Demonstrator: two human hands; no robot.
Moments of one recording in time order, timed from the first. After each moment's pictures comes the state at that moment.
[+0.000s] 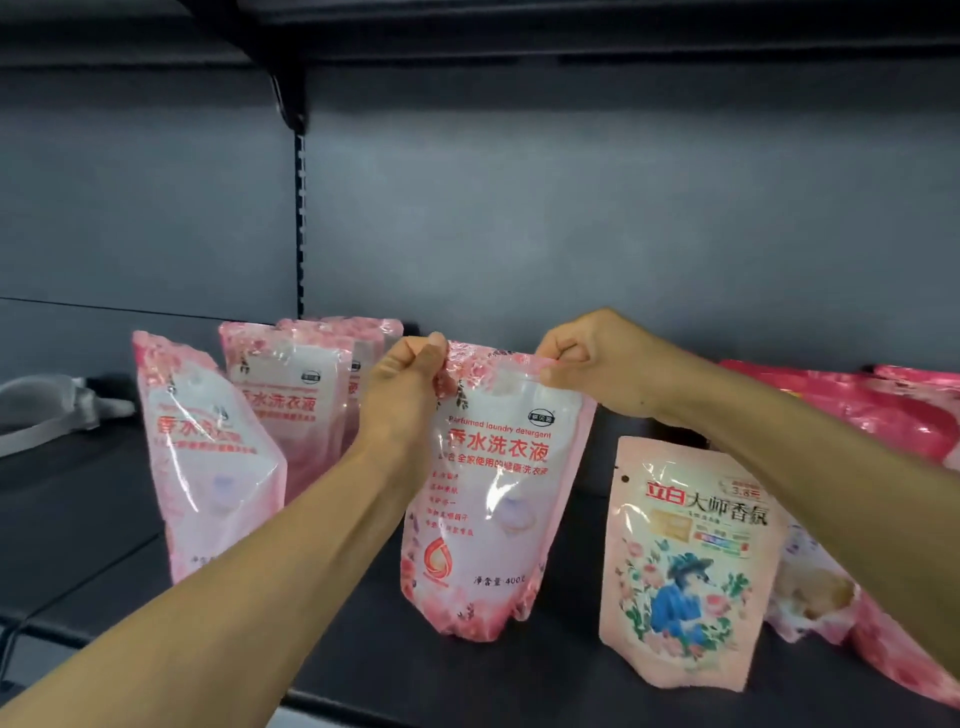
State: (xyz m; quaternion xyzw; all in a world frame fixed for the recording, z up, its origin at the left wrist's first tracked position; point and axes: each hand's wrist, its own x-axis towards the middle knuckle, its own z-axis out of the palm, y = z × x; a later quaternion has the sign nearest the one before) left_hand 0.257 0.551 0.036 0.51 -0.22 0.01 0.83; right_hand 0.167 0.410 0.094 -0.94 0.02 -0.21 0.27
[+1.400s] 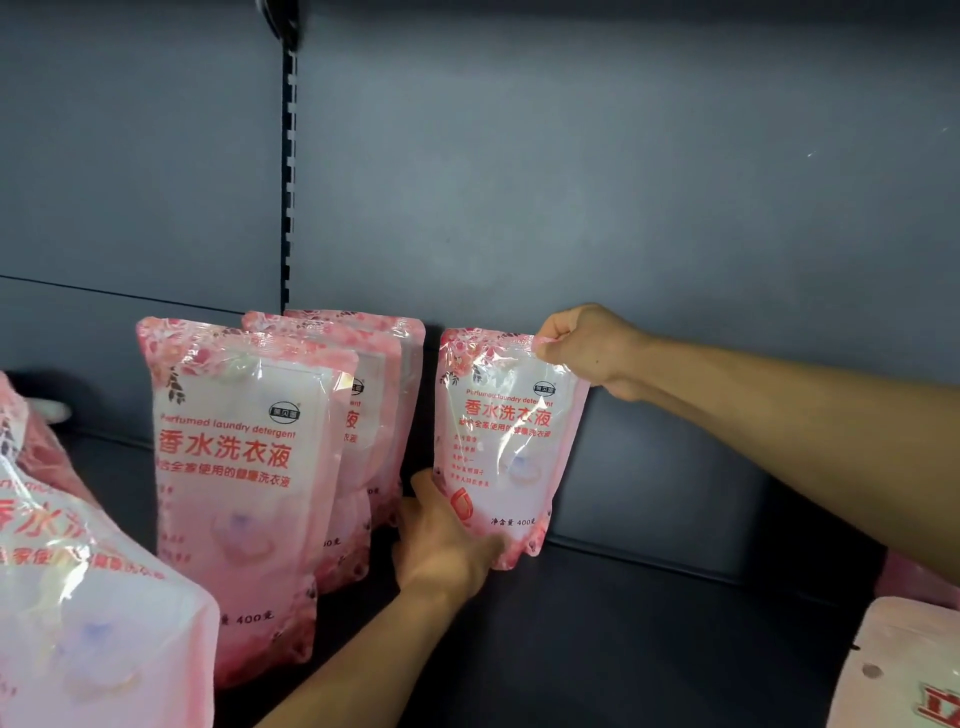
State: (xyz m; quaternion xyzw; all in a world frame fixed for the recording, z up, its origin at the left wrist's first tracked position) left_hand 0.404 0.478 -0.096 0.83 -0.14 0.00 0.54; right_hand 0.363 0.354 0.089 -0.91 0.13 -0.22 0.31
